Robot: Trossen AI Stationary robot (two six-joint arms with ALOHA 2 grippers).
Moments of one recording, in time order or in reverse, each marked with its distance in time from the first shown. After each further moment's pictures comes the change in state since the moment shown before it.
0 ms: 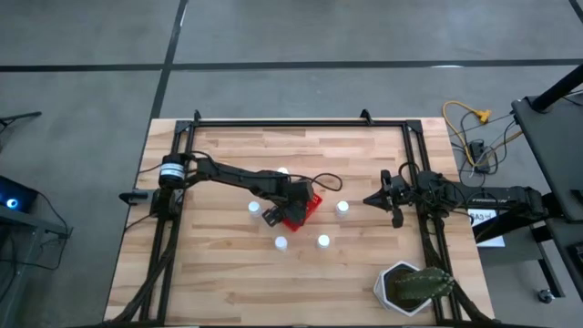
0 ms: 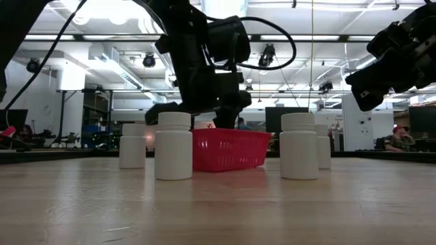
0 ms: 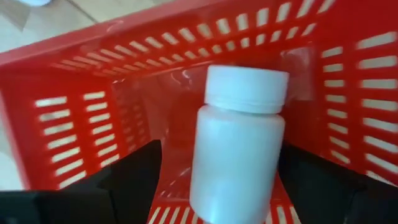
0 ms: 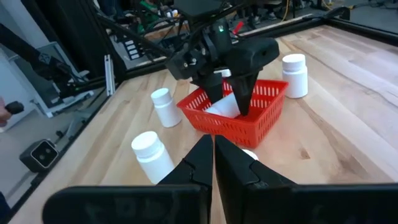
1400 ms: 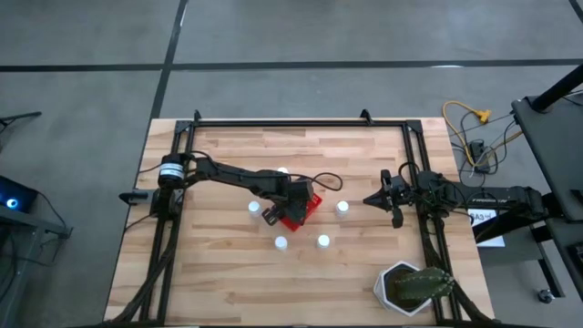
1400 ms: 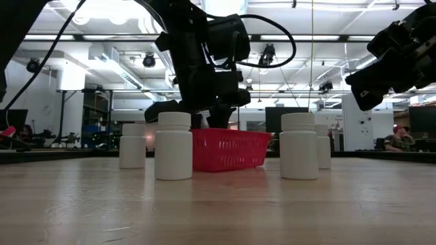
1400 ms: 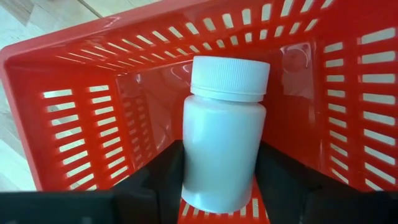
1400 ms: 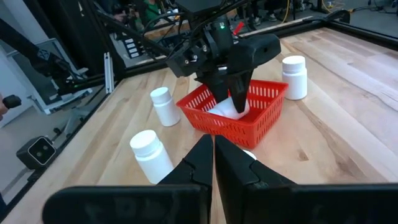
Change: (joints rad) left arm 0.000 -0.005 0.009 -0.024 -0.010 -0.001; right arm 0.000 0.000 0.000 0.000 0.000 -0.023
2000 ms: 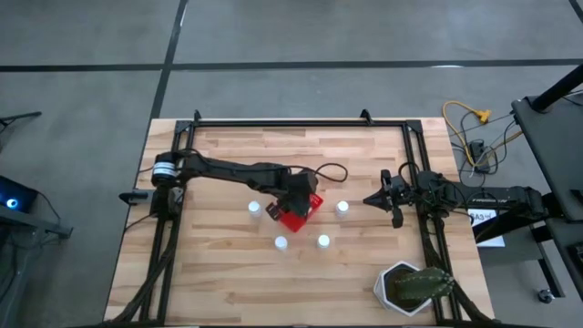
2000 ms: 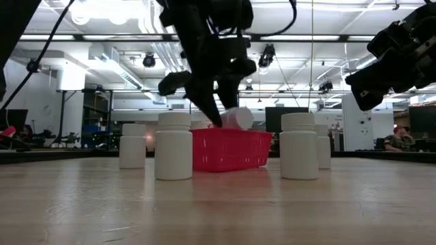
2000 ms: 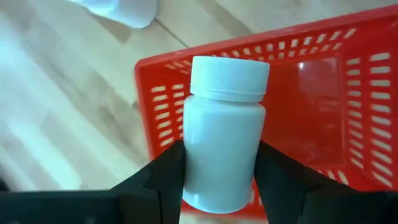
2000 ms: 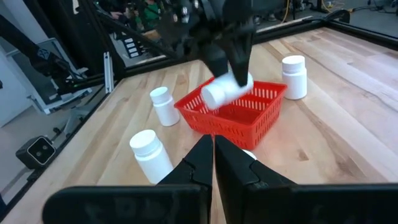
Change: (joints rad) left arm 0.001 -0.061 0.124 -0.090 -0.050 -0.001; right arm 0.000 0.000 0.000 0.000 0.000 0.000
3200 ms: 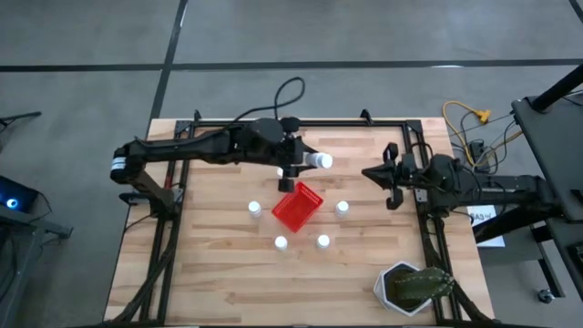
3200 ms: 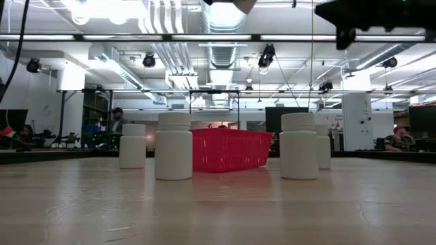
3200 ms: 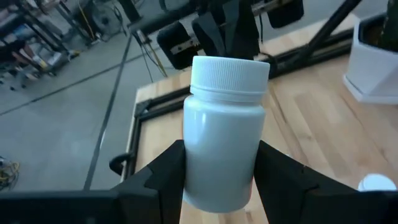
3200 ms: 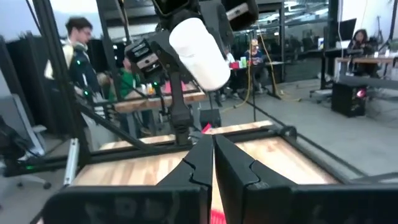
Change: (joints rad) left arm 0.079 -0.348 0.080 0.292 0.061 -0.524; right arm 0.000 0.329 0.360 0.244 0.184 -0.135
